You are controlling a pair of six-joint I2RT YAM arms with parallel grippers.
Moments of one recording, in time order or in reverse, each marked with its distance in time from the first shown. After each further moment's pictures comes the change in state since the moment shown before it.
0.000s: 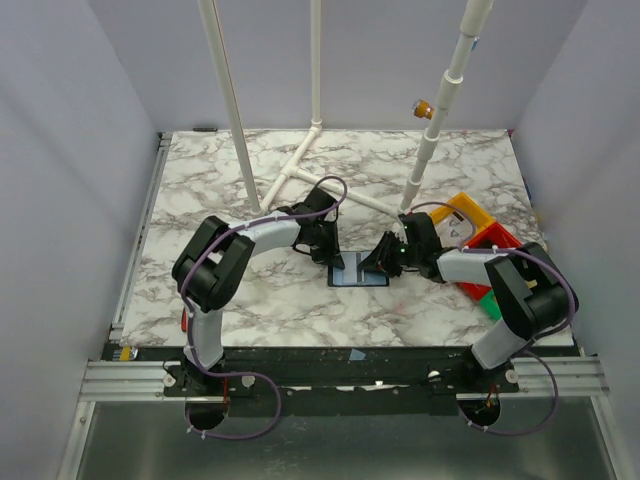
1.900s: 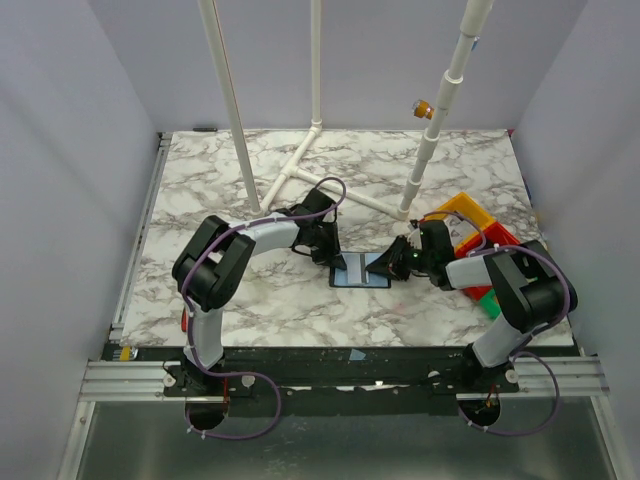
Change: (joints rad) left arm 0.012 0.010 -0.021 0.042 0.045 -0.008; right arm -0.120 0.035 -0.132 0.236 -0.162 0.057
